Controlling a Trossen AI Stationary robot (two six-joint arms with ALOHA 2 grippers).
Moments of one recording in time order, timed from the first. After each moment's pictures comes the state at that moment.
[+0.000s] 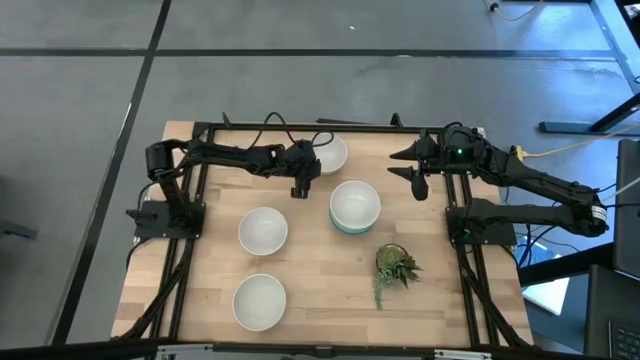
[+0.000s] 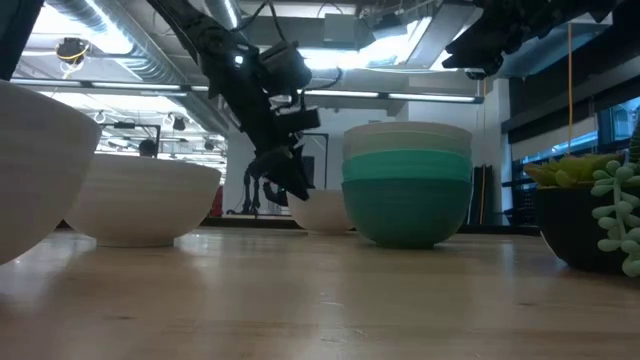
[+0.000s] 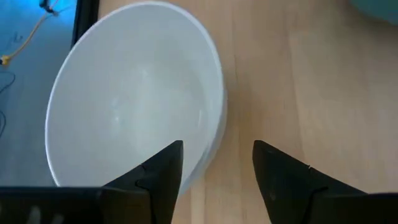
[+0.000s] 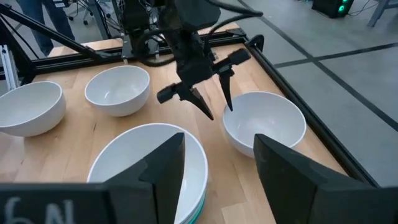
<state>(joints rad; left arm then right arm) 0.34 1.76 1.05 -0.16 -0.15 0.51 -0.41 0.78 0.78 -0.39 -0.19 -0.03</state>
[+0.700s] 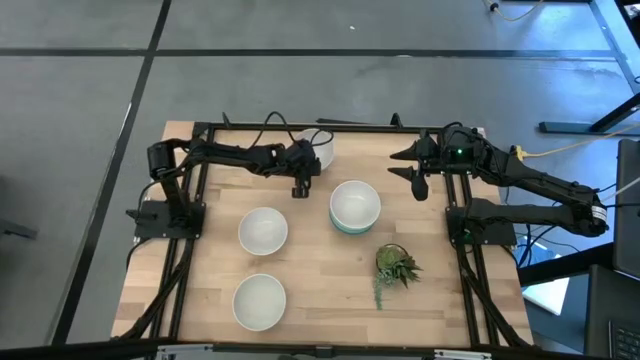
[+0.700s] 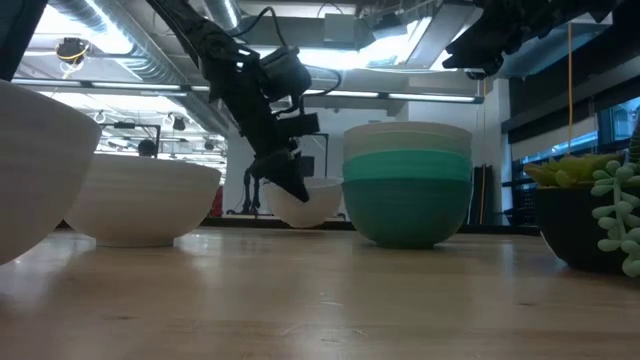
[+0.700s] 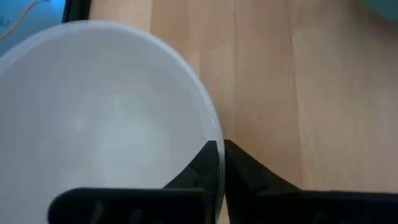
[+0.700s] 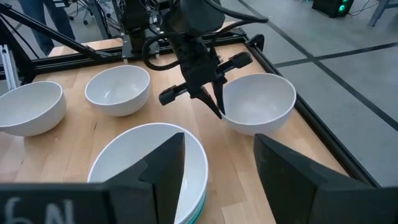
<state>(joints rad) 0.35 1.78 1.05 -0.16 -0.12 0.45 -0.41 0.78 0.78 -0.39 -0.19 -0.03</state>
